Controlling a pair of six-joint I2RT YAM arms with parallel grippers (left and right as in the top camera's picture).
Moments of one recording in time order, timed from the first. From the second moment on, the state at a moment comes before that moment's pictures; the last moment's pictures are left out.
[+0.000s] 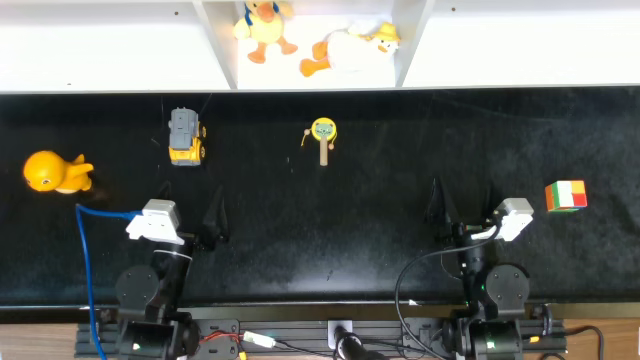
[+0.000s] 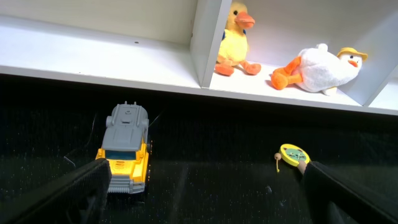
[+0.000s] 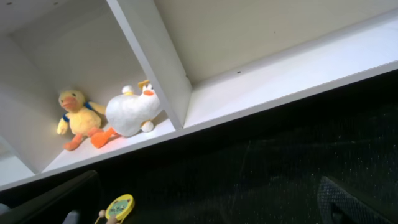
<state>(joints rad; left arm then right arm) -0.09 0.01 0.01 -0.08 0.09 -0.22 0.06 0.01 0.02 -0.01 -0.04 0.41</state>
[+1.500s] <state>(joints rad) -0.09 0.01 0.01 -0.08 0.08 -0.22 0.06 0.01 0.02 -0.01 -0.04 0.41</state>
